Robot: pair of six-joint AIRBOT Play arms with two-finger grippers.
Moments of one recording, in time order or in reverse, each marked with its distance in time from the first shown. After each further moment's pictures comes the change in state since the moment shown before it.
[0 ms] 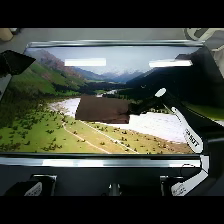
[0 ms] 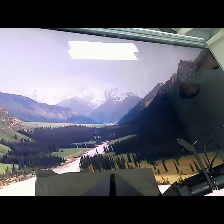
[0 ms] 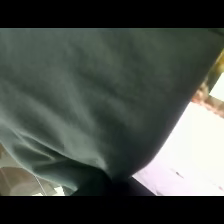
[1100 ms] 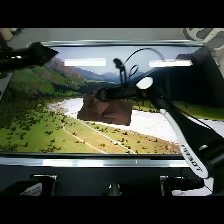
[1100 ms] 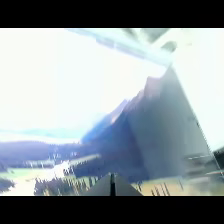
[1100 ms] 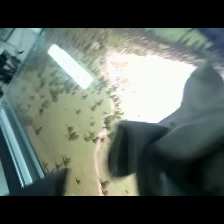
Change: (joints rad) left arm -0.050 -0.197 0.034 -0.189 0.163 0.001; right arm 0.329 0.140 0.136 0.307 -0.229 -0.180
